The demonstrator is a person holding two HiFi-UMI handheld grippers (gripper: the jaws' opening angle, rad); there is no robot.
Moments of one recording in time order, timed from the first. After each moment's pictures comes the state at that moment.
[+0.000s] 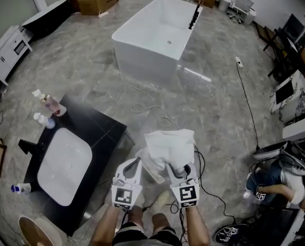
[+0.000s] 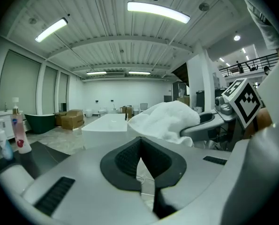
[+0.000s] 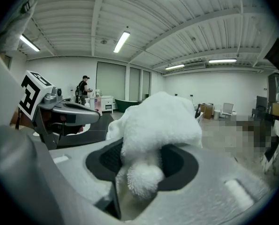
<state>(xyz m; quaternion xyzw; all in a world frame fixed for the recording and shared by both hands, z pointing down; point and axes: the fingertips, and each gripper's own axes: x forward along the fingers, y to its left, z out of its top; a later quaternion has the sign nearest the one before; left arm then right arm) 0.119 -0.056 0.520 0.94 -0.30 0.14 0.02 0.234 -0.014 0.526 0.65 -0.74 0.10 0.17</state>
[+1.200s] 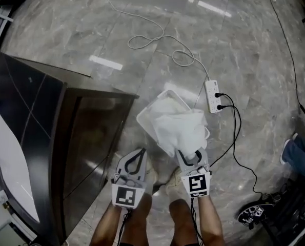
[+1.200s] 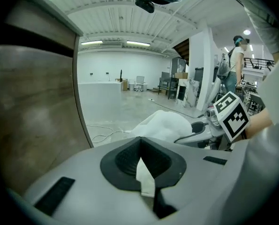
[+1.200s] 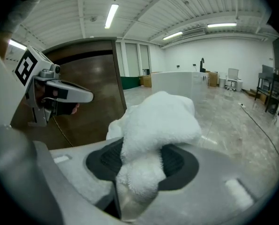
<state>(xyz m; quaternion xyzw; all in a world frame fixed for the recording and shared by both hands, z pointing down) 0.139 -0.037 0.958 0.91 -0.29 0.26 0.13 0.252 0.008 1.022 0.60 -0.74 0.22 0.21</state>
